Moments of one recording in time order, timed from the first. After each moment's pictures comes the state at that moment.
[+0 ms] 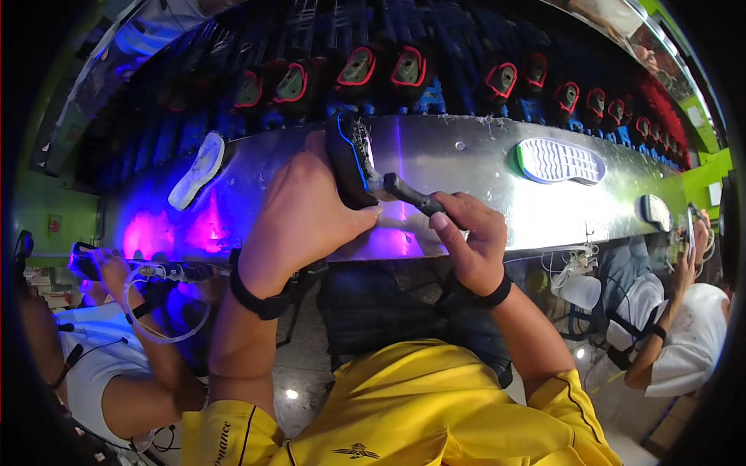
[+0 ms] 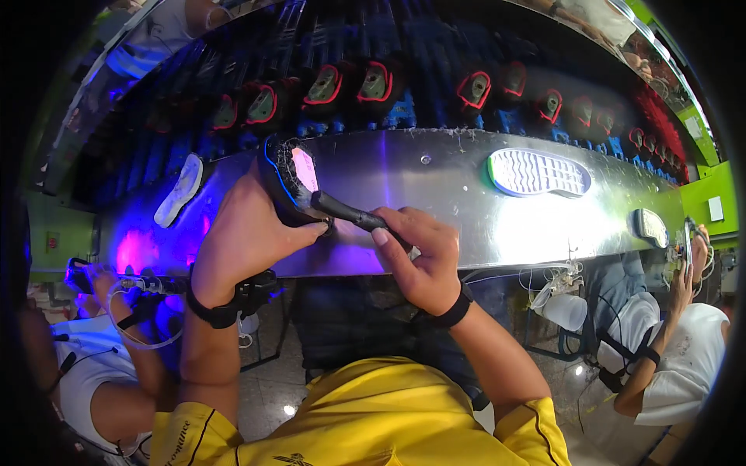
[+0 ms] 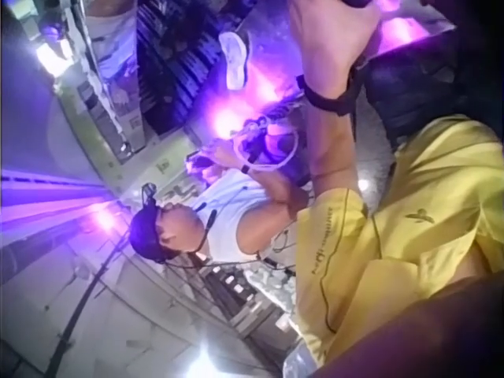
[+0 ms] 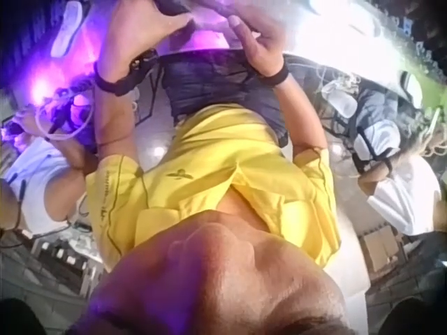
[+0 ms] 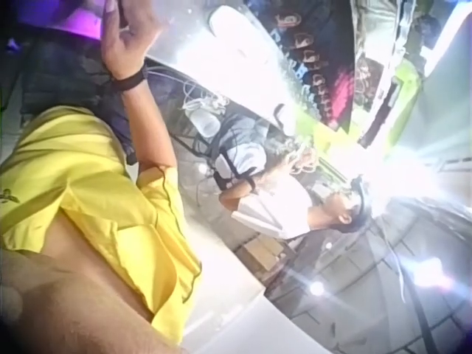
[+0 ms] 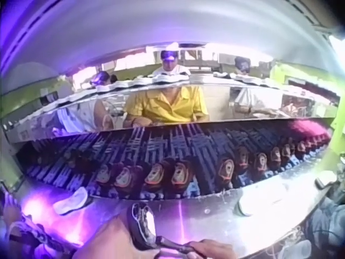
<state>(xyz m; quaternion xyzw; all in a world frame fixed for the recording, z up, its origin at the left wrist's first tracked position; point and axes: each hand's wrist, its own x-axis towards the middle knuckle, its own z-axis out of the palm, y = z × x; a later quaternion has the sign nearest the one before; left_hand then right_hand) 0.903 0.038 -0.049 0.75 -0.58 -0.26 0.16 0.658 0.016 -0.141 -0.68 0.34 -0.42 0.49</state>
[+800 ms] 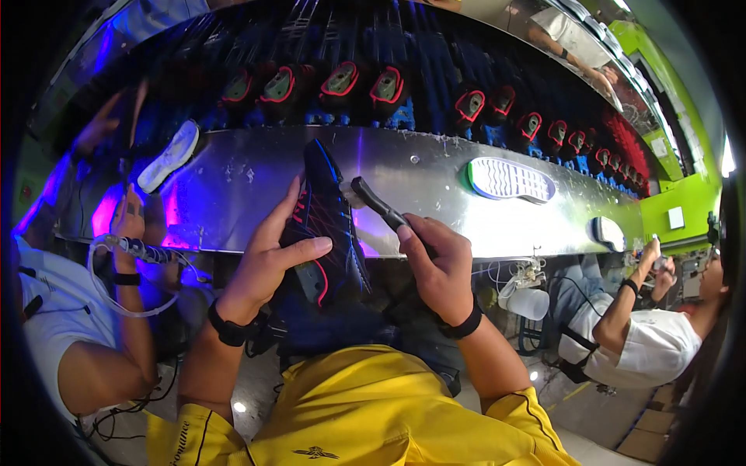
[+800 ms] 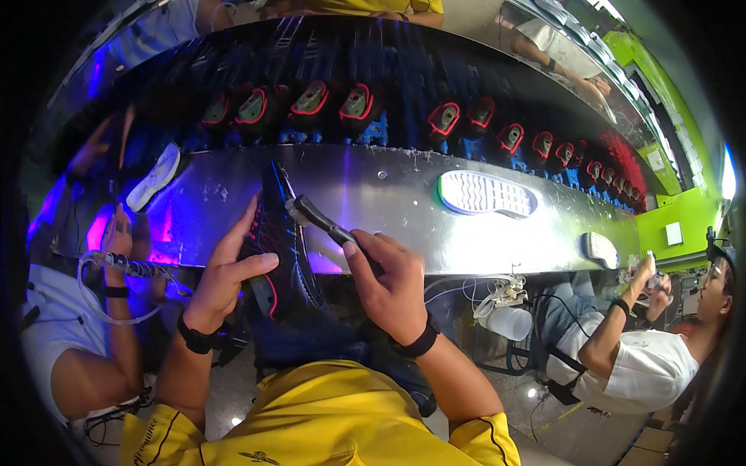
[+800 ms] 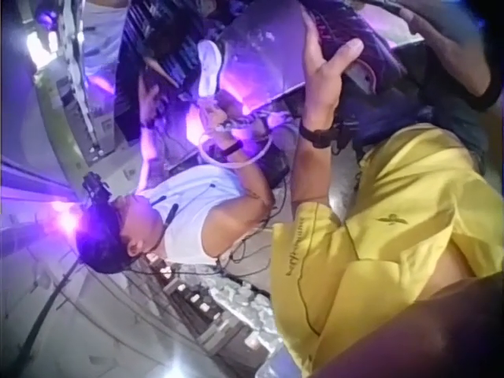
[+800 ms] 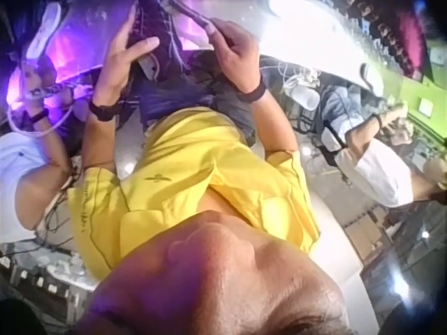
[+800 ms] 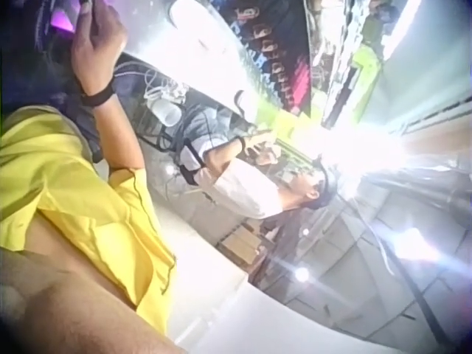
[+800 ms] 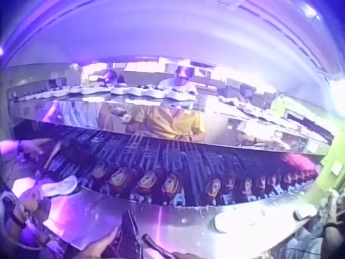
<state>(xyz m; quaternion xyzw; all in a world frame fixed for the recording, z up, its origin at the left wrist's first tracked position) 0.893 0.116 -0.085 0.58 -0.36 -0.55 0.47 0.640 0.036 -0.100 -0.69 0.45 -0.32 0.48</state>
